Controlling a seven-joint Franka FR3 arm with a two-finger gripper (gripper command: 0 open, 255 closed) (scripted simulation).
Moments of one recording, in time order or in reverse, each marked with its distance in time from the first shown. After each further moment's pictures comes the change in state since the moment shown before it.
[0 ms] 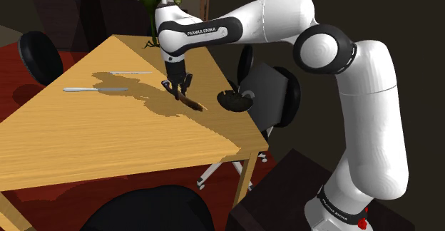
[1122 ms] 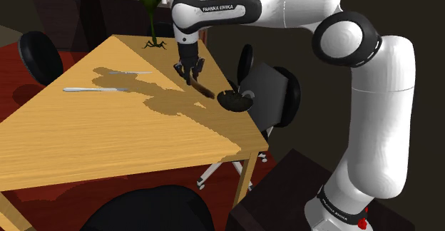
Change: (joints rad) arm -0.057 -0.141 -0.007 -0.042 0.026 -0.091 -0.073
